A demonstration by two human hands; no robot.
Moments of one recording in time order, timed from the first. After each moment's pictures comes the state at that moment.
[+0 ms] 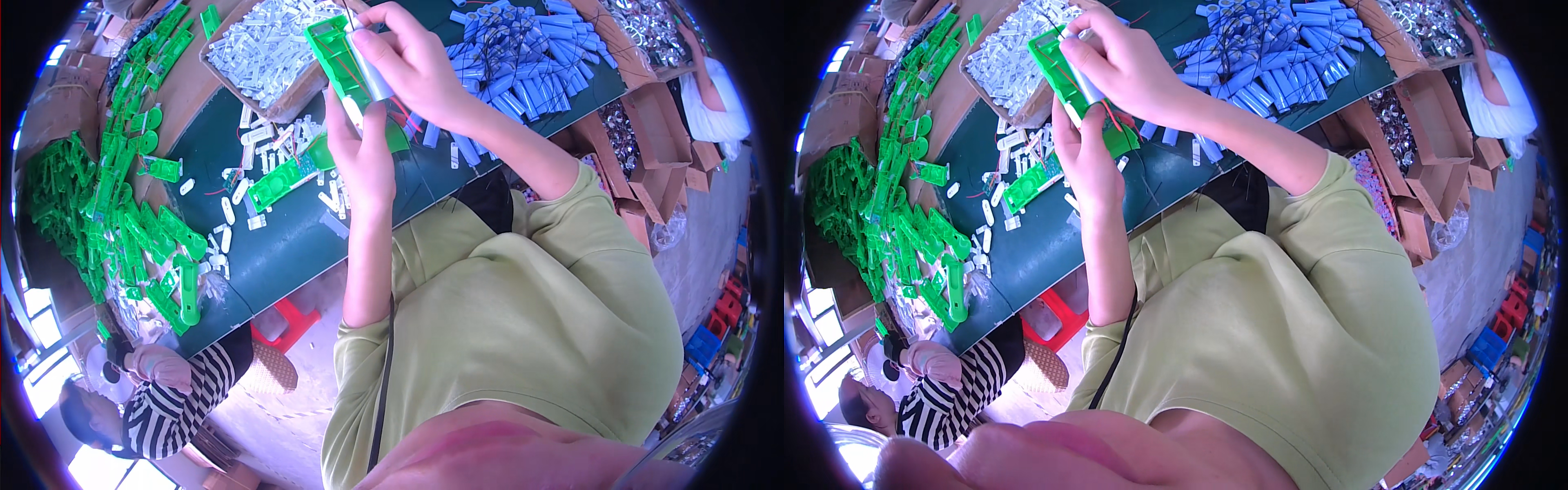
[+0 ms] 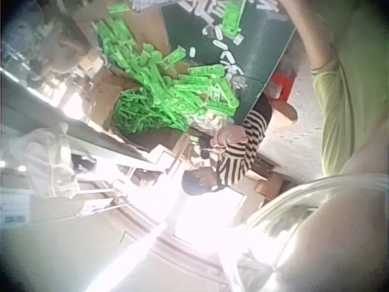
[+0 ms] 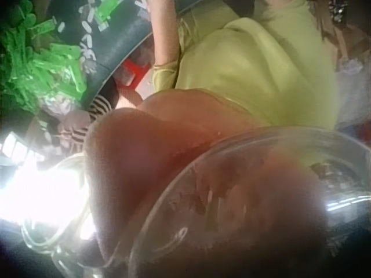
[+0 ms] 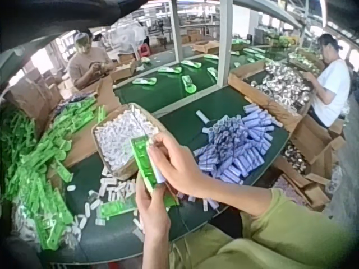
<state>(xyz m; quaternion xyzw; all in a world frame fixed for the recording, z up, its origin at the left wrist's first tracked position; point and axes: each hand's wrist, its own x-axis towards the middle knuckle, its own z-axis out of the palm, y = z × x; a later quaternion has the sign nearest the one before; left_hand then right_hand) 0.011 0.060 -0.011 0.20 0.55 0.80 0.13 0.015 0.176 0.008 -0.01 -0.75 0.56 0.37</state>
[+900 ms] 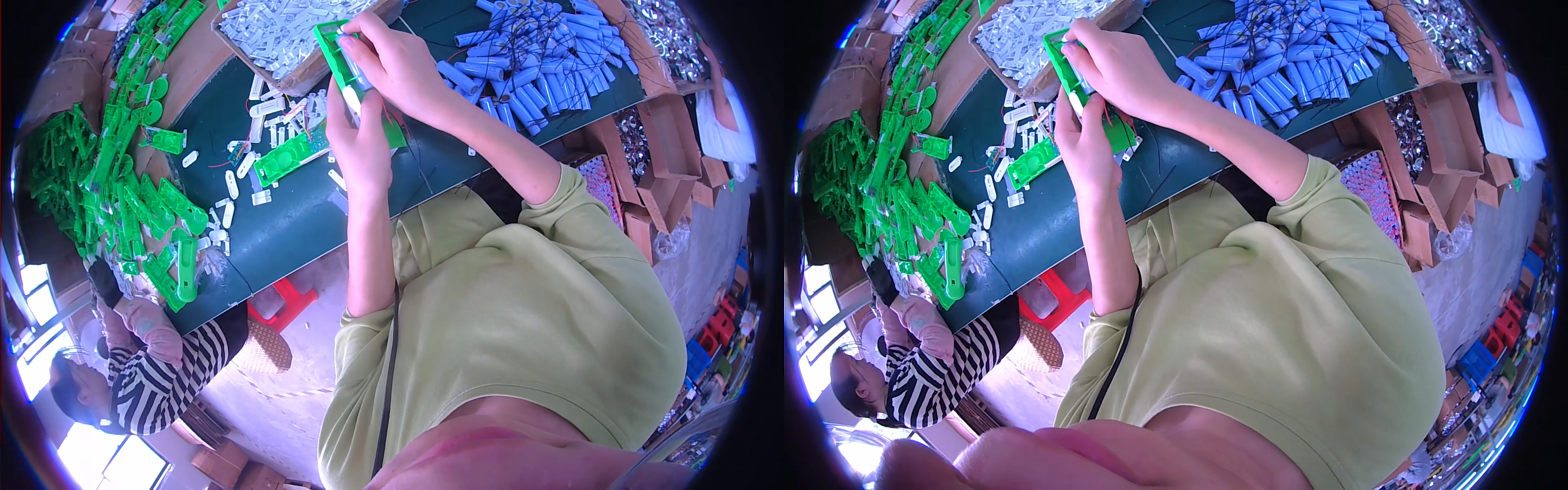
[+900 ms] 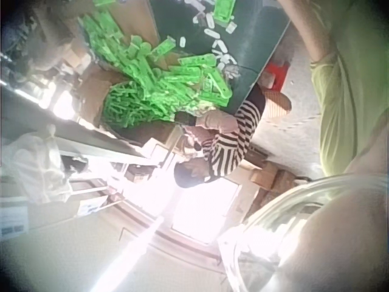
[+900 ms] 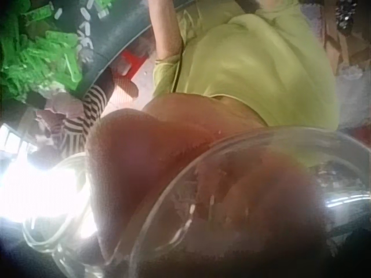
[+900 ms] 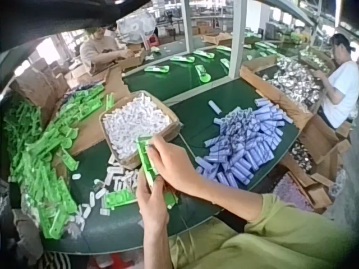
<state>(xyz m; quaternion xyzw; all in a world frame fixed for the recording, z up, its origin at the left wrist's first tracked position) 0.004 0.036 -0.021 0.11 0.61 0.77 0.16 -0.008 0.150 -0.026 -0.01 -0.84 0.40 0.37</state>
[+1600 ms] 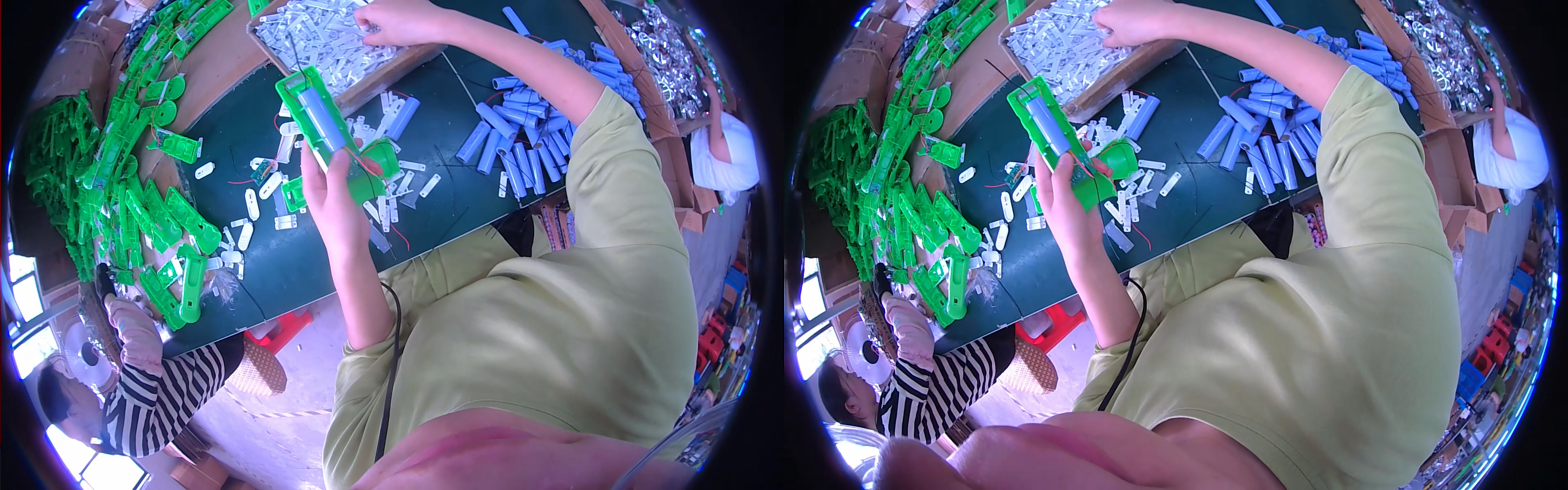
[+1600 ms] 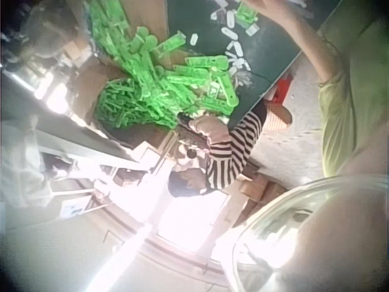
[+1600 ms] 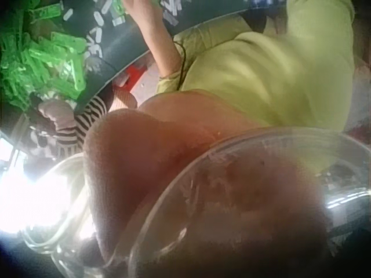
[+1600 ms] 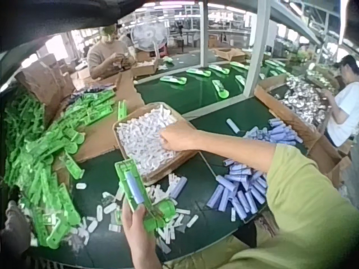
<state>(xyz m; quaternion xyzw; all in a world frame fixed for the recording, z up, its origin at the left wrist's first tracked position) -0.032 -0.029 -0.016 0.04 0.55 0.82 0.14 -0.142 0.223 -0.008 0.08 -0.99 0.07 0.05</state>
